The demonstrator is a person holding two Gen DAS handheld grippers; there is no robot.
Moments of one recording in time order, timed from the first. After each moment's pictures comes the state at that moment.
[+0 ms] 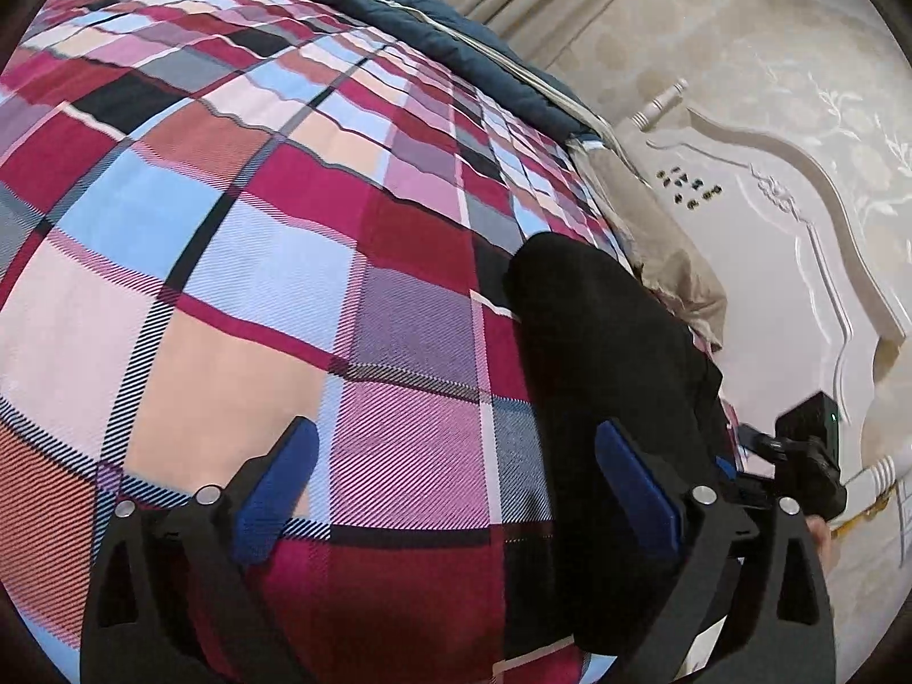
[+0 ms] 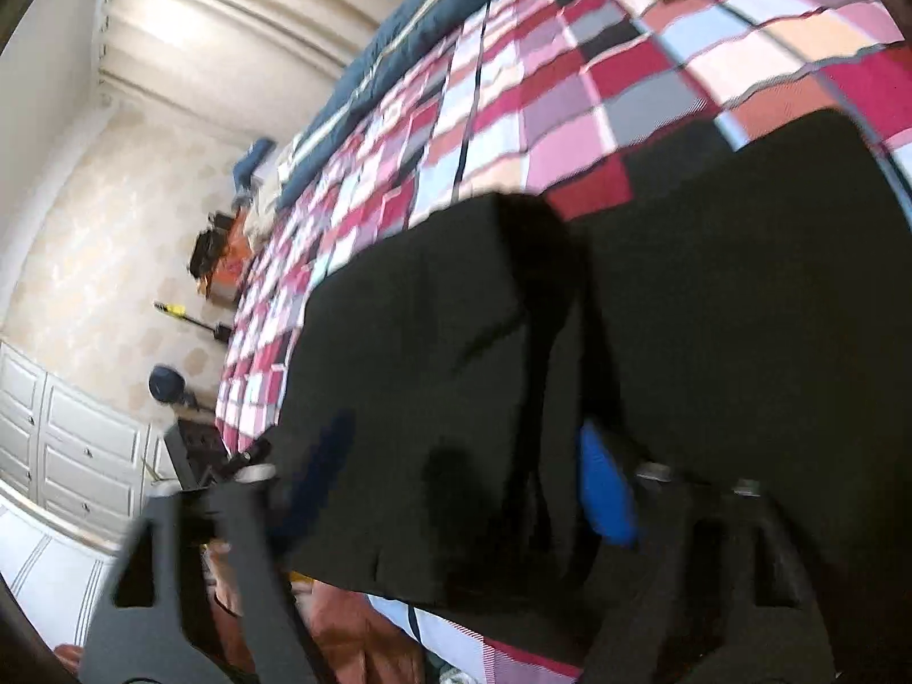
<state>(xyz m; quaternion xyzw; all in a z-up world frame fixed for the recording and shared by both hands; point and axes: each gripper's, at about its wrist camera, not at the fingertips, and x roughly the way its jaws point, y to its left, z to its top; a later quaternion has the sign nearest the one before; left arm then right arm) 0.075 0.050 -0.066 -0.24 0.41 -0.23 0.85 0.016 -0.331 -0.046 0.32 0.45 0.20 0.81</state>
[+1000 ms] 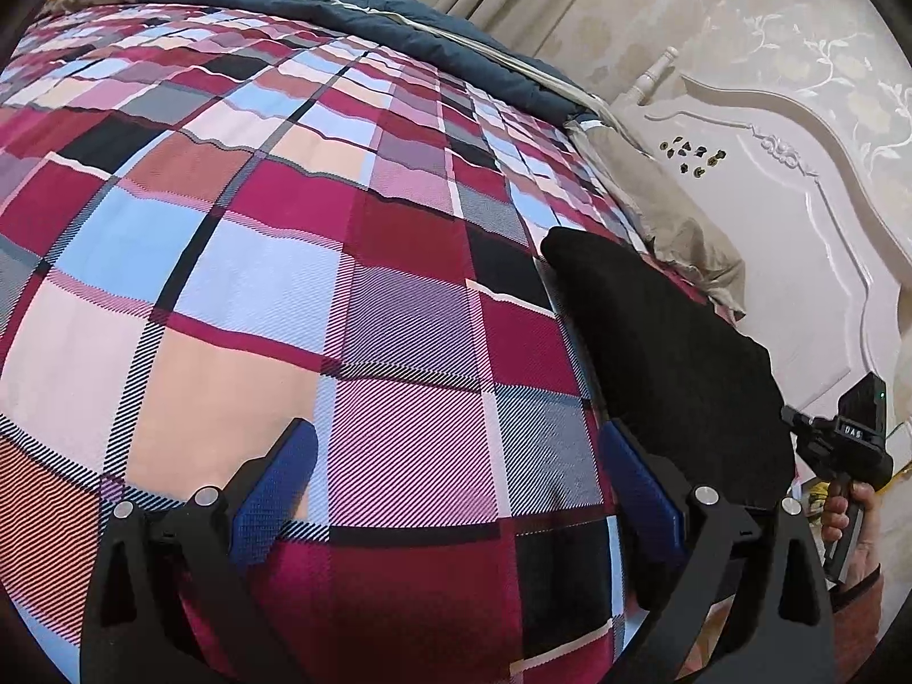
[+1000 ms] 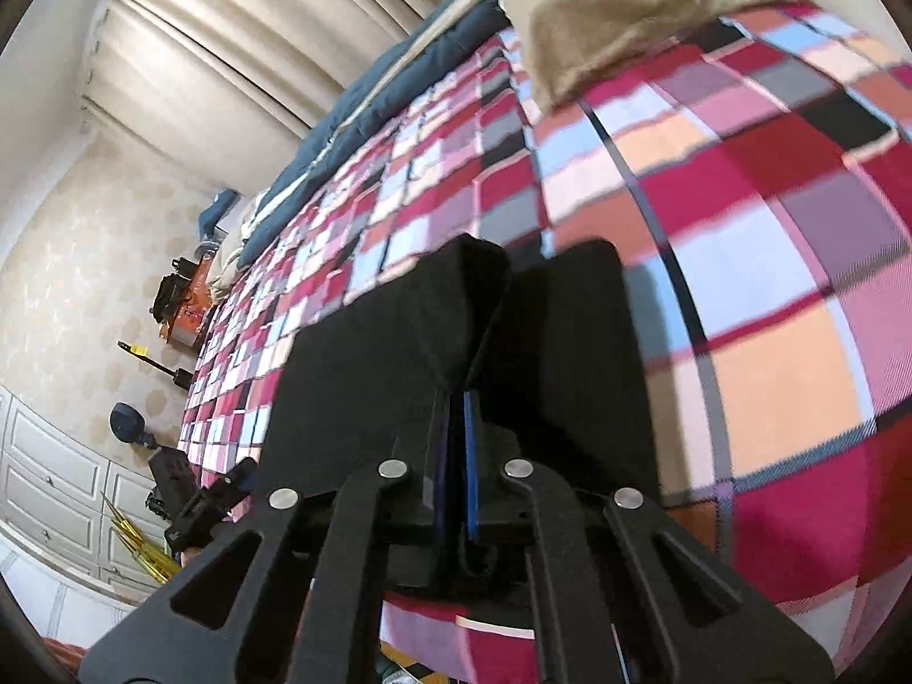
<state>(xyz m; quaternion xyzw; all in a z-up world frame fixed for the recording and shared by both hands) 0.070 0.038 -0.066 -0.18 0.41 -0.21 0.87 -0.040 -0.426 -0.017 0.32 0.40 0.12 0.85</state>
